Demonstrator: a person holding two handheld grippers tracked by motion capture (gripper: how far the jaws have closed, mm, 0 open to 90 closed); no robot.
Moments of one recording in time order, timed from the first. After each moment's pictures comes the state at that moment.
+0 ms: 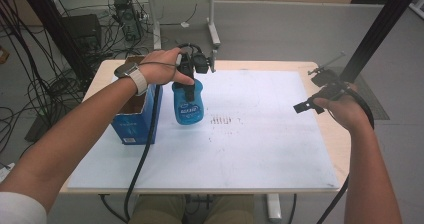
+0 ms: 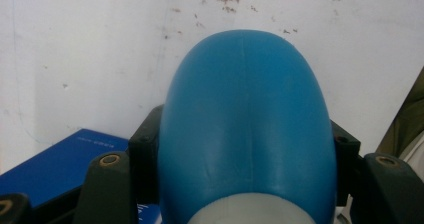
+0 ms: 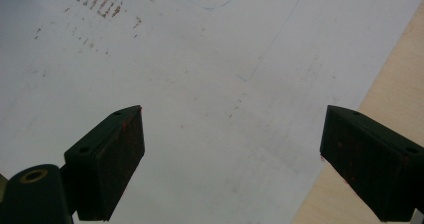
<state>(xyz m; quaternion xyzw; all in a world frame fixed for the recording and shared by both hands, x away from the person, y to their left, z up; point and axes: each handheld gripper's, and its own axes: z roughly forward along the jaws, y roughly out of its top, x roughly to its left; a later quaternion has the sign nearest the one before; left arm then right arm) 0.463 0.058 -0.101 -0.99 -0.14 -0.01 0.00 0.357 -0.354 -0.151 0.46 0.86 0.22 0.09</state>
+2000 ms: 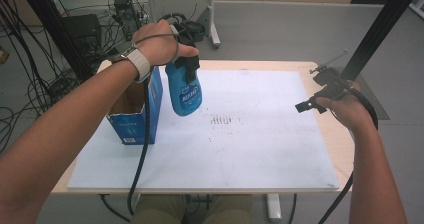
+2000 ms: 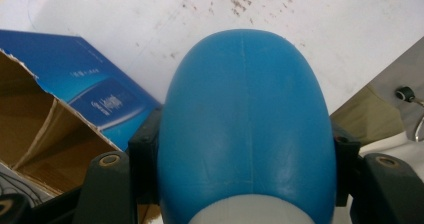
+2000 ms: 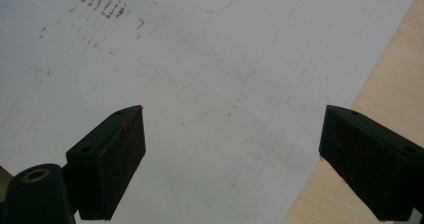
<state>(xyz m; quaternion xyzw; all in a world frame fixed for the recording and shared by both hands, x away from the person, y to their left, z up) 0.446 0.069 -0.012 -0.93 -0.38 0.00 -0.01 0.349 -0.350 -0.140 0.45 0.86 0.22 0.10</state>
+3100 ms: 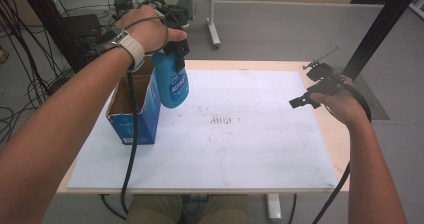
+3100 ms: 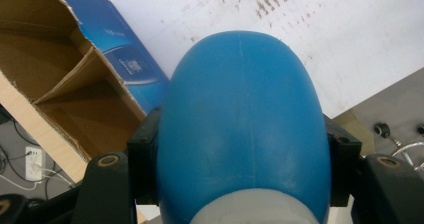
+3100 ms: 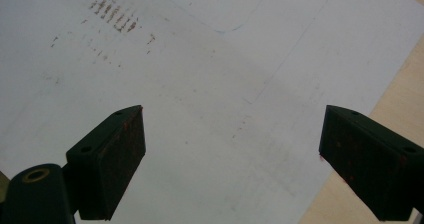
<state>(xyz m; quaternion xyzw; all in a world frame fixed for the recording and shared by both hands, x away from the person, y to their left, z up) 0.443 0.098 0.021 -0.88 -0.48 -0.01 -0.01 0.361 -0.343 -0.139 0.43 0.87 0.23 0.10</state>
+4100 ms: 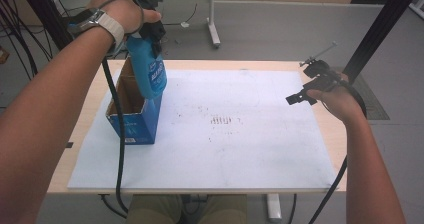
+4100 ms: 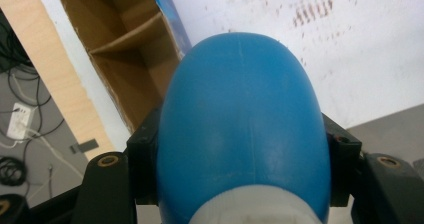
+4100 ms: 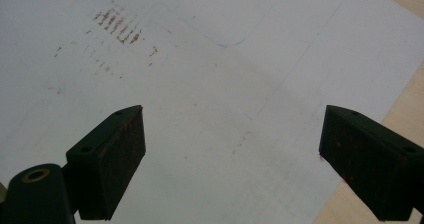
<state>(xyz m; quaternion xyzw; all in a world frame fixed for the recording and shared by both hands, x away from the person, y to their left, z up) 0.448 0.151 0.049 -0.82 -0.58 -0.01 -0.02 0.374 -0.342 -0.143 0.41 0.87 0.24 0.10</state>
